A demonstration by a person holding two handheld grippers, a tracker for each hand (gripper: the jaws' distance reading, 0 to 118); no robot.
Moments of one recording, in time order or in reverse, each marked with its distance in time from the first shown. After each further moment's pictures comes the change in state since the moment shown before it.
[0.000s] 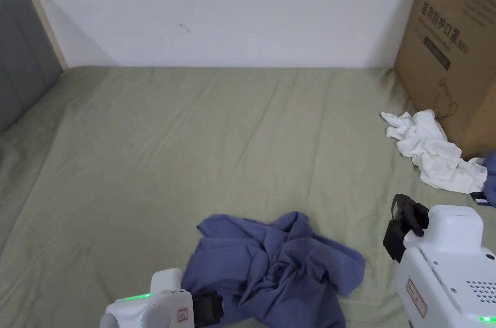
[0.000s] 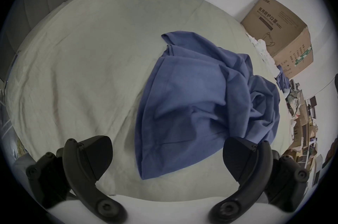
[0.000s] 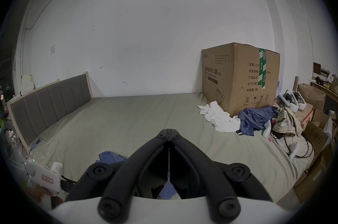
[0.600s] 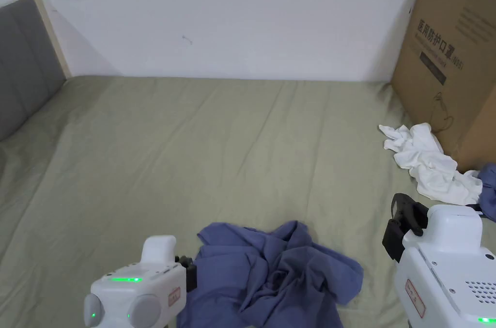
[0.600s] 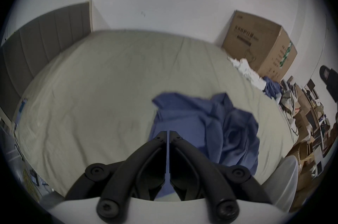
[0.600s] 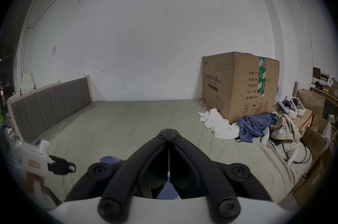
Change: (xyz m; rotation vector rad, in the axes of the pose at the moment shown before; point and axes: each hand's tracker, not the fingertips) left arm 0.007 0.031 0.051 0.256 -0.030 -0.159; right arm -0.014 0.023 0.016 0.044 0.001 0.020
